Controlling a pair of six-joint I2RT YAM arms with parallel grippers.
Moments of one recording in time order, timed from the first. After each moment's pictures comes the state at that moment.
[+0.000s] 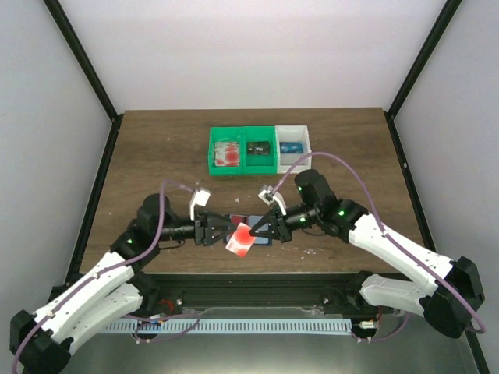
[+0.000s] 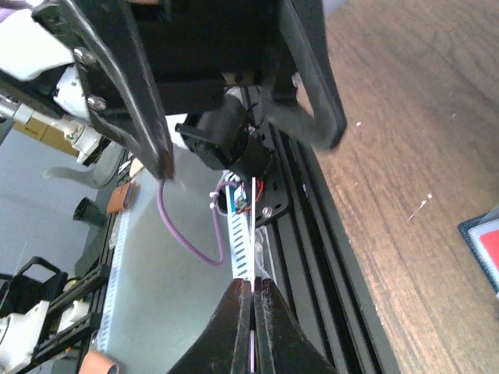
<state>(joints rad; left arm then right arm) -0.65 0.73 0.48 -0.01 0.80 -0.69 0.75 1.09 0.83 -0.37 -0.93 0.23</state>
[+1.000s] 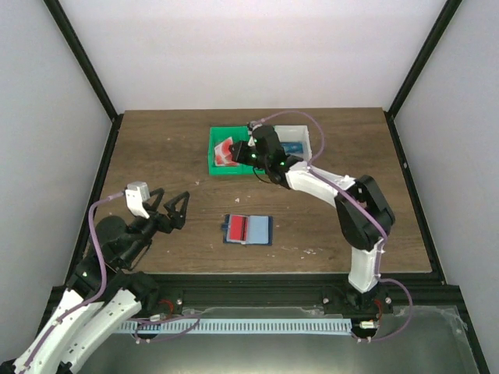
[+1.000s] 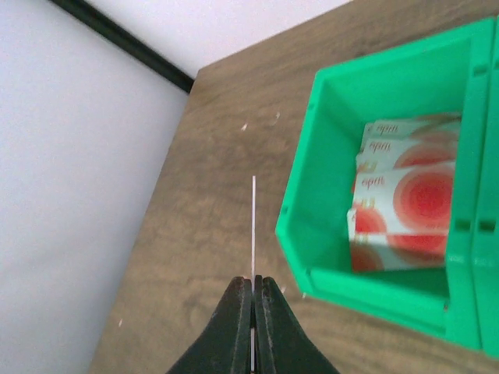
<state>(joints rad) -0.62 0.33 0.64 -0.41 -0.13 -0.48 0.66 1.85 1.32 0.12 -0.18 0.76</state>
